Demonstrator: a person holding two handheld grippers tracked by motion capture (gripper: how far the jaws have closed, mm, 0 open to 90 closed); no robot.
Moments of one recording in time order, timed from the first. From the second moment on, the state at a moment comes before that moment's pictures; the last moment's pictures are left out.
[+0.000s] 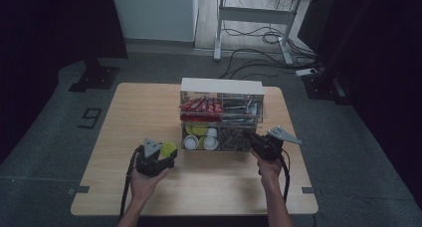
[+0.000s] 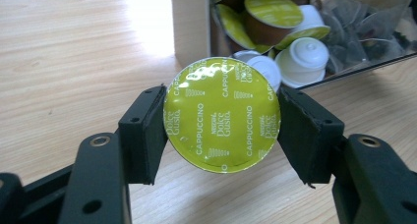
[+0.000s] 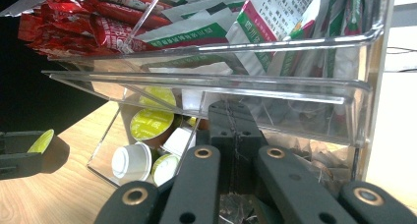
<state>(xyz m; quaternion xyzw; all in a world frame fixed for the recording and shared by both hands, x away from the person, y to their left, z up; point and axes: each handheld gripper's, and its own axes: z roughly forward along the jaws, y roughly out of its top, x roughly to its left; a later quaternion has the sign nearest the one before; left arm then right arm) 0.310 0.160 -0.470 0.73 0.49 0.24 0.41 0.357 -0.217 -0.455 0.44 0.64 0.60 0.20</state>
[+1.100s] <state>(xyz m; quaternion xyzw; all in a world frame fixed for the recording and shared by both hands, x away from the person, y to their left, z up) 0.323 0.200 -0.515 0.73 0.55 0.23 0.34 0.356 -0.217 -0.456 0.44 0.64 0.60 0.20</state>
